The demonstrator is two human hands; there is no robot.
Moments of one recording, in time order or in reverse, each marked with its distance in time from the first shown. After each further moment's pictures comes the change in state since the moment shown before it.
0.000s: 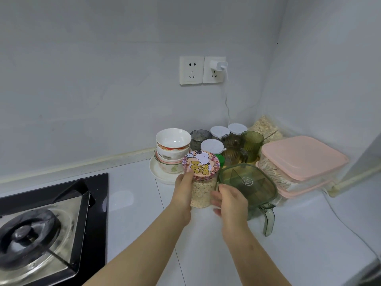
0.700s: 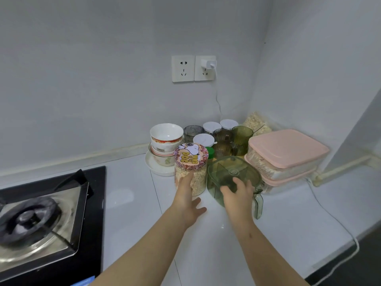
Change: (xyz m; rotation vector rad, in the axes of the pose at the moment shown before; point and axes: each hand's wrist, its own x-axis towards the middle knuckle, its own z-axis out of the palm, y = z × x) left_hand -0.034 -0.032 0.018 -0.206 -0.049 -0.161; right_hand 0.002 -0.001 -0.057 -0.507 -0.010 -0.180
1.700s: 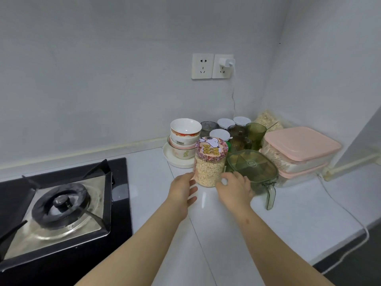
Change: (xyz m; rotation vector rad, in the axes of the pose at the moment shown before) left_hand -0.023 0.026 -0.070 0.216 0.094 0.107; right_hand -0.041 -0.024 0.042 -0.571 -0.092 -0.152
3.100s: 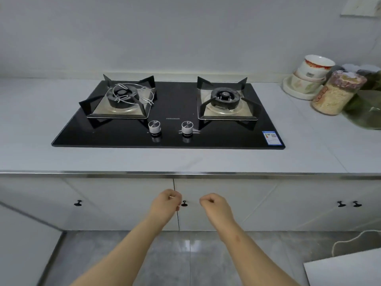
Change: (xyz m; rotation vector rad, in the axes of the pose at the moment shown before) left_hand -0.282 -0.213 -0.461 0.425 0.325 0.023; right_hand -0.481 -0.094 0.225 0.407 -0.635 0.009
